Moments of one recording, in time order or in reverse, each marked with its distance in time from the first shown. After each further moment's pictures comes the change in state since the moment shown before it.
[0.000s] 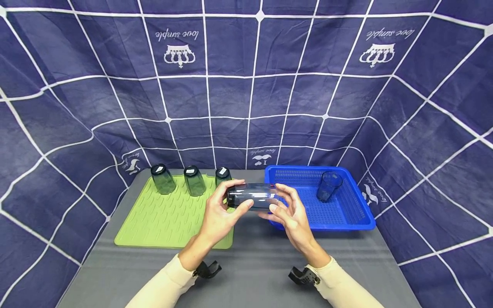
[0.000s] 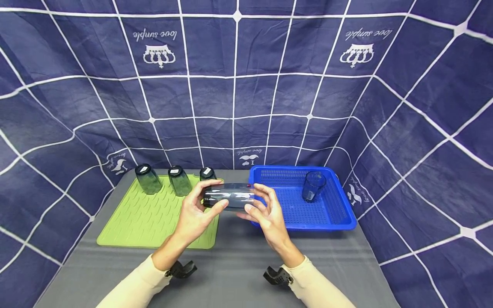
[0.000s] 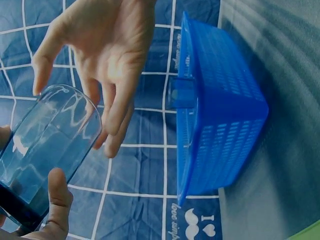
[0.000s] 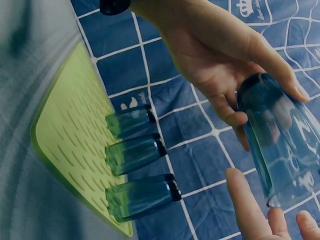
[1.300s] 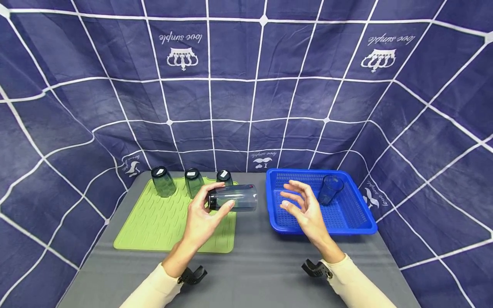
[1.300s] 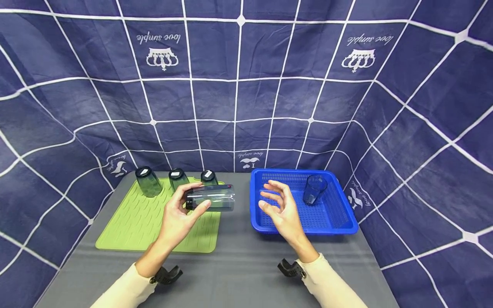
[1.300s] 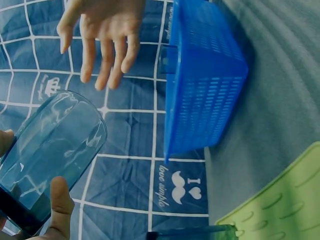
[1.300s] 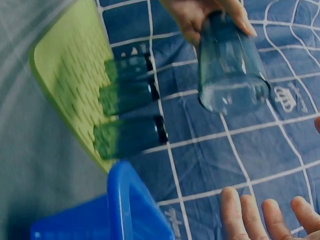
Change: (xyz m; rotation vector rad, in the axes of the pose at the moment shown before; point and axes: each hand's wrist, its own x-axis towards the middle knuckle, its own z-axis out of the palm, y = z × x) left_hand -0.006 -0.016 -0.044 0.054 0.126 -0.057; right_hand 0.016 -0.011 -0.038 -0.303 0.054 -0.113
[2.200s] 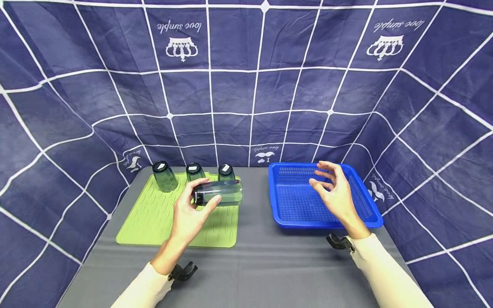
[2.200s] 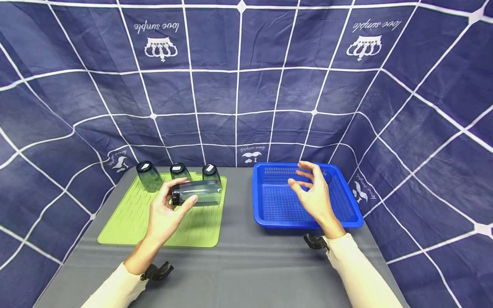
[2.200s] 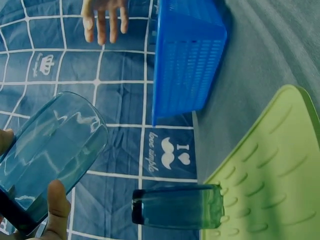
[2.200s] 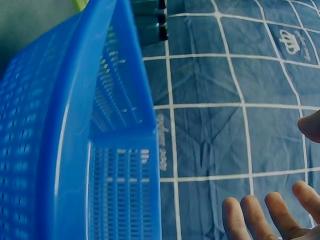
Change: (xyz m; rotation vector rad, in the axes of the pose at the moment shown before) left_hand -0.007 -0.021 -0.034 0.135 0.084 -0.003; right_hand 0.034 0.002 -0.074 -0.455 0.197 -0.048
